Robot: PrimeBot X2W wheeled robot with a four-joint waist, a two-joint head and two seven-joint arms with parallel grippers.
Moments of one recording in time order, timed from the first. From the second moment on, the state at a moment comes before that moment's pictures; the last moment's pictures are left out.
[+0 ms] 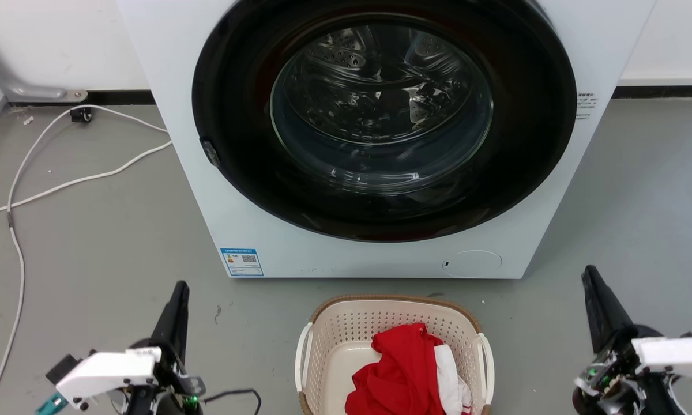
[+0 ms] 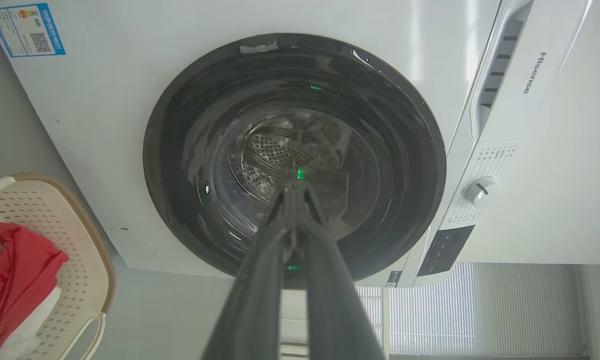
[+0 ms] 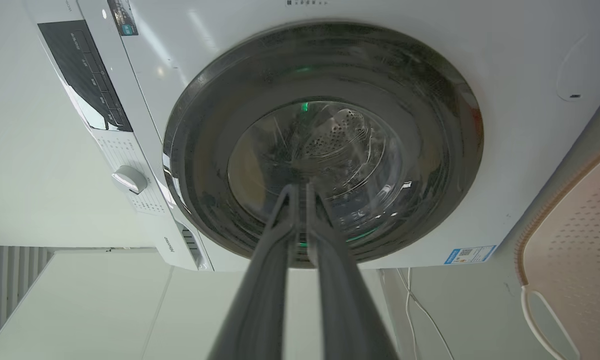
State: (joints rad) left arm -0.10 0.05 0.11 0.26 -1.61 -0.13 0.11; right arm -0.10 -0.05 -0.11 0.25 1.61 0.13 0.11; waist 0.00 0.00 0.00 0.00
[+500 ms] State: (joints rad) left arm -0.08 0.05 0.03 0.26 -1.50 -0.13 0.05; right arm -0.06 -0.05 -0.09 0.24 1.50 0.13 0.05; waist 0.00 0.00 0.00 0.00
